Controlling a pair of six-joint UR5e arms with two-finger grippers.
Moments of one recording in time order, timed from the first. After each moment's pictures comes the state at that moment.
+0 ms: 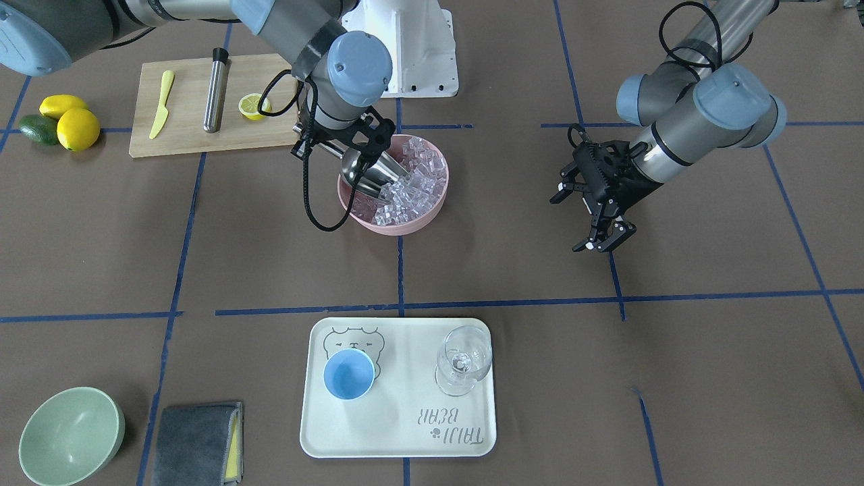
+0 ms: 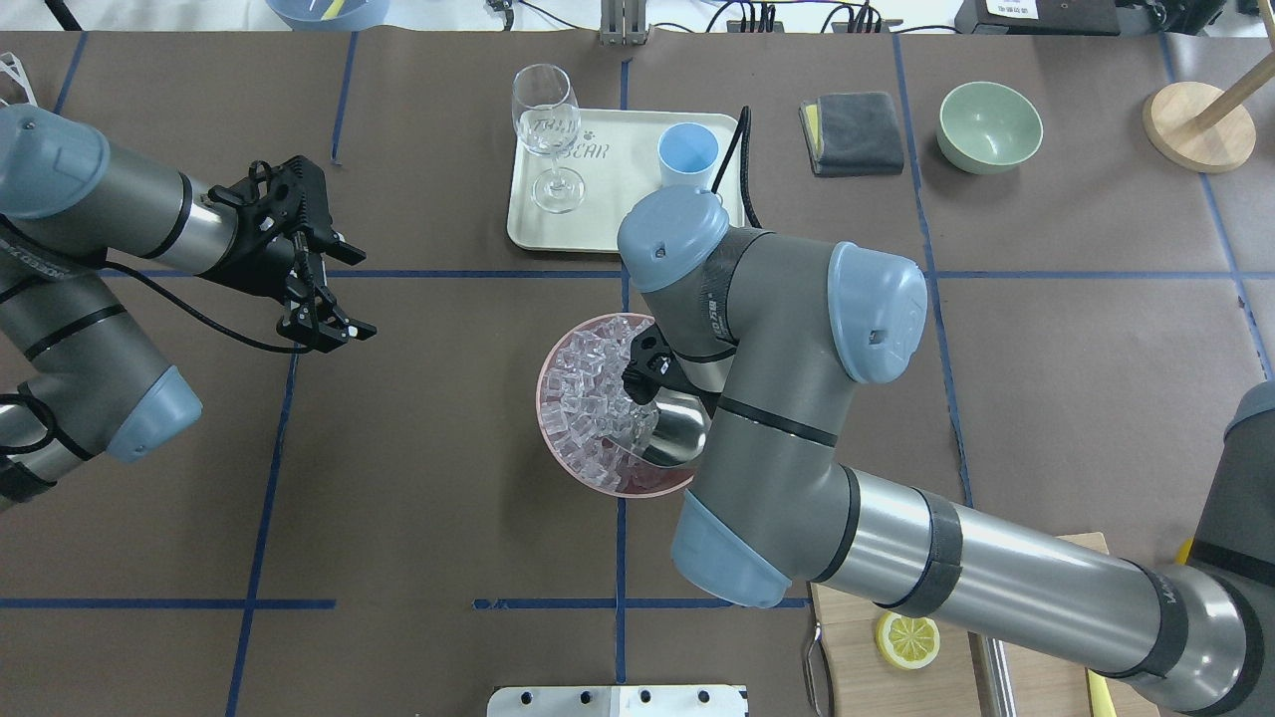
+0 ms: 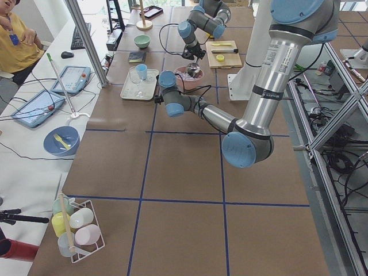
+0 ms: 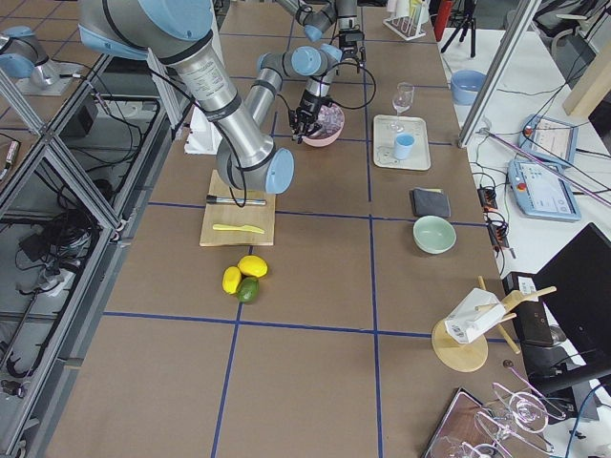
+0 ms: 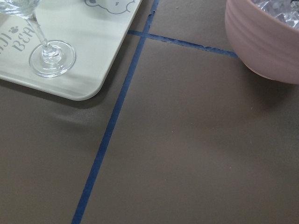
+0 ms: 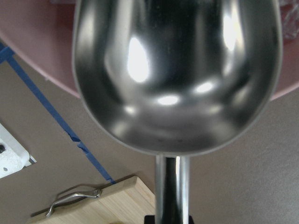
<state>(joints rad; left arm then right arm) -0.84 -1.90 -1.62 -2.35 -2.24 0.08 0.50 -0.76 1.71 -2.37 2.04 -0.12</state>
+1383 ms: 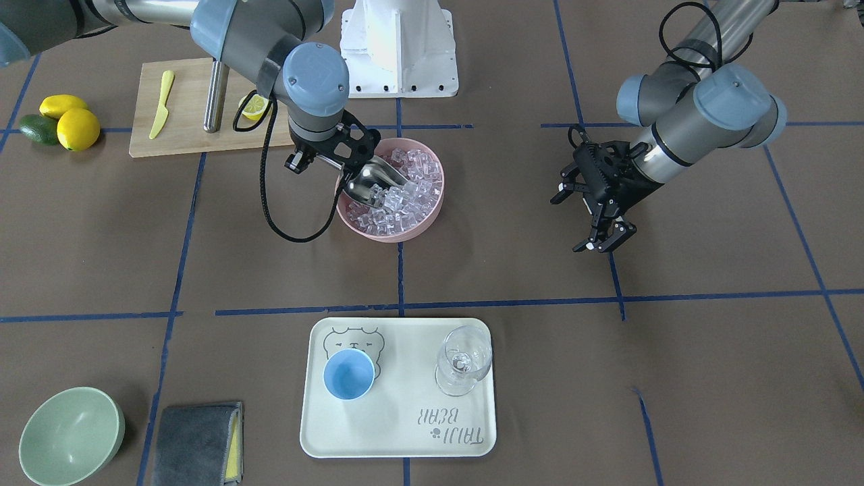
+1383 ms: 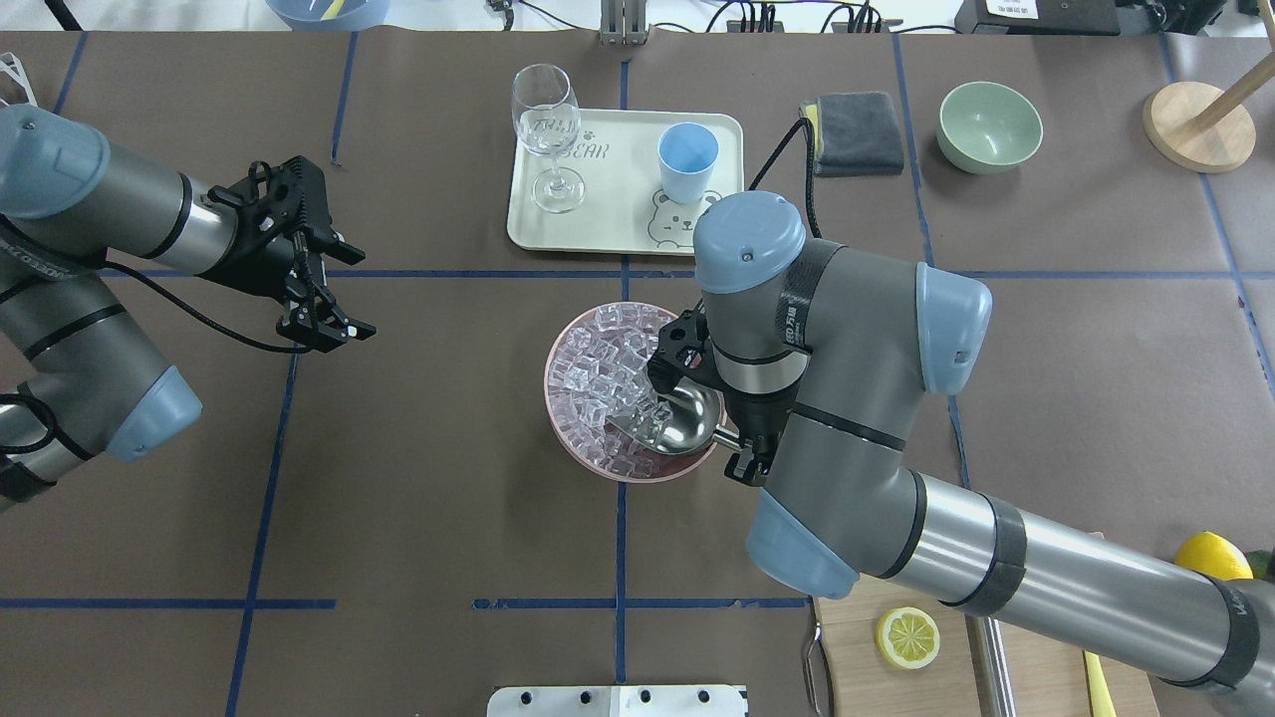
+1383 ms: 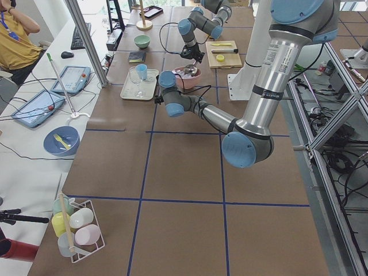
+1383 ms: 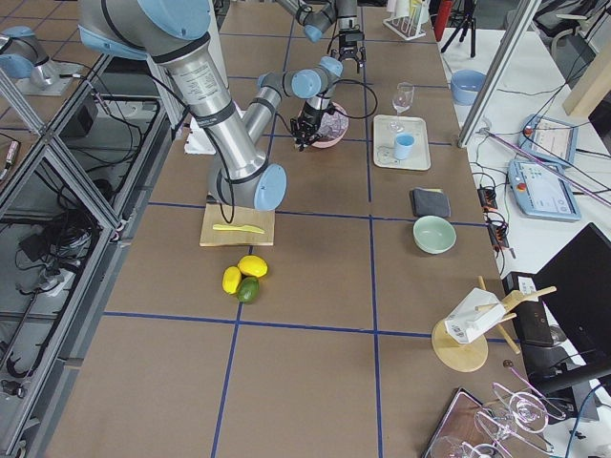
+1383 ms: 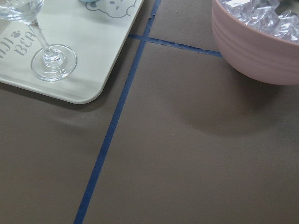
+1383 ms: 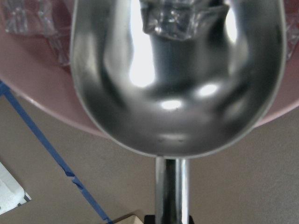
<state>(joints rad) -0.84 -1.90 -1.62 -2.35 -2.24 0.09 0.52 -0.89 1.75 -2.10 2.13 -0.02</state>
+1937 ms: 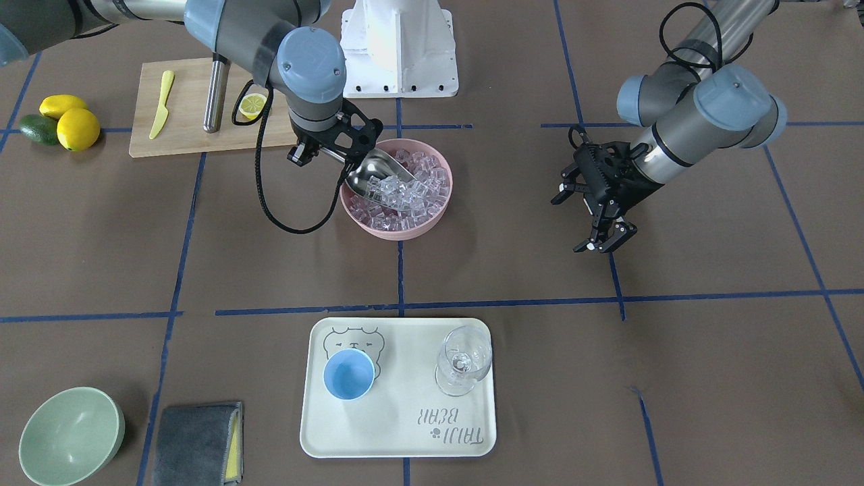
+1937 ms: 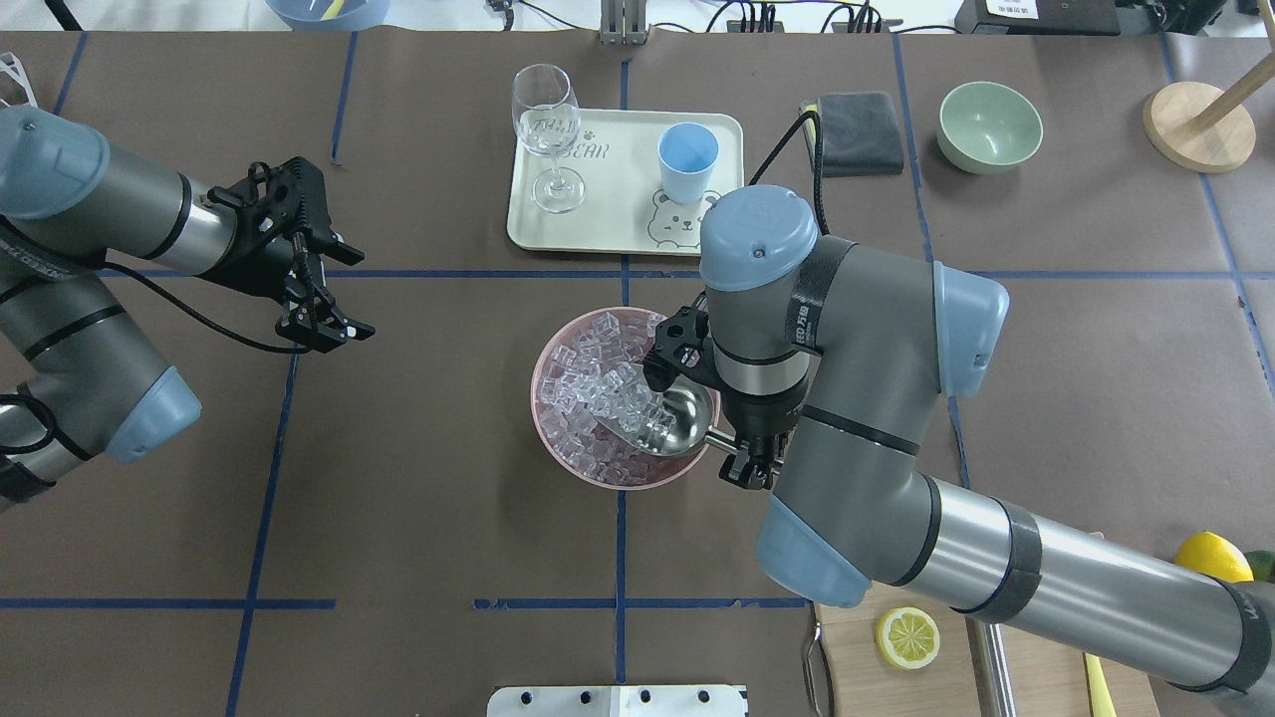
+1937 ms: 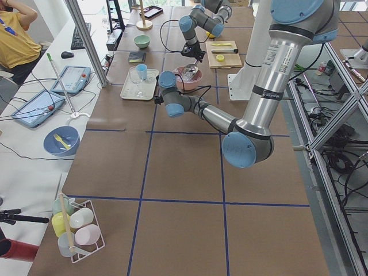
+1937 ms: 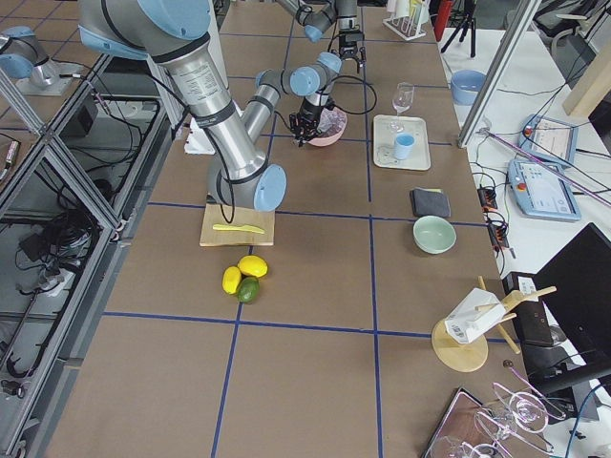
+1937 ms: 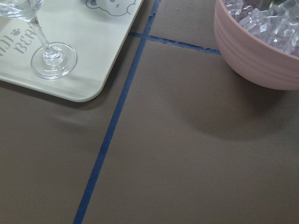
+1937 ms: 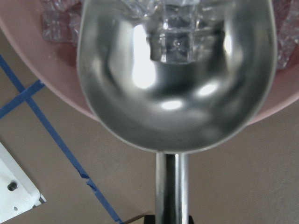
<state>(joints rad) -0.84 -1.89 -1.62 -2.35 -2.24 0.09 0.52 -0.90 1.79 -2.09 2.14 0.00</state>
